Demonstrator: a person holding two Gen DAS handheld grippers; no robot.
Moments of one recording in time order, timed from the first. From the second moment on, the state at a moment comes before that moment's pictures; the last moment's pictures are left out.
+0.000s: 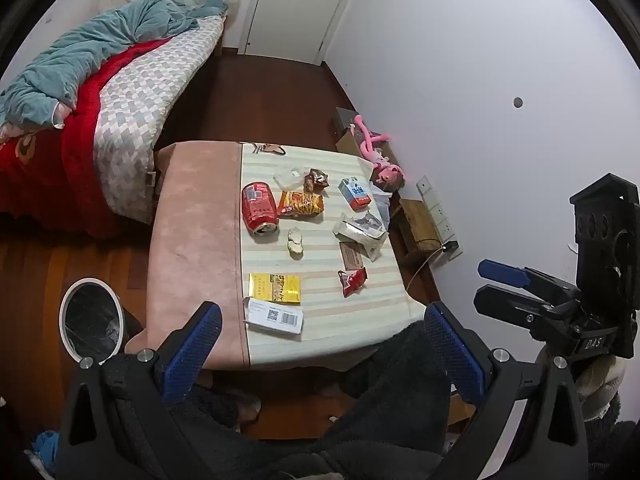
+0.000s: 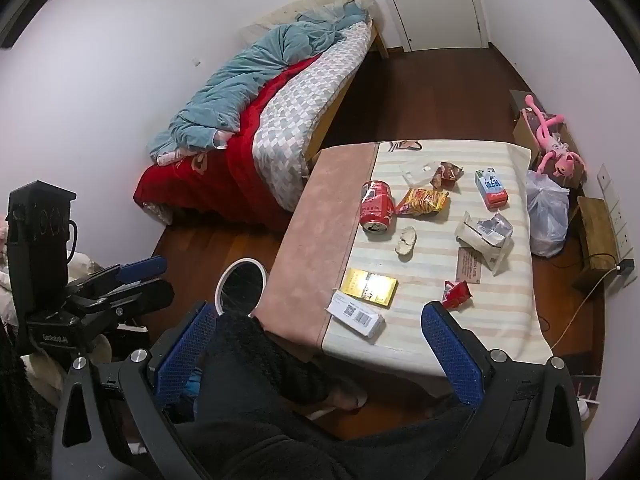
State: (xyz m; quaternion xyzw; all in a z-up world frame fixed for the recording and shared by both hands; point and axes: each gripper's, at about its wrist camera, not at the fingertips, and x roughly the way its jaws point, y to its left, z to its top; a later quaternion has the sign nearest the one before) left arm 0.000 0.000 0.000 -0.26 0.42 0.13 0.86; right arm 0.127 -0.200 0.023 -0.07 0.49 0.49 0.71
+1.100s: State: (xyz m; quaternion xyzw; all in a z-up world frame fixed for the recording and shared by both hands) left arm 0.005 -0.006 -0.005 -0.26 0.42 0.11 0.86; right arm 0.125 -0.197 0.030 -0.08 0.49 0.50 0.72
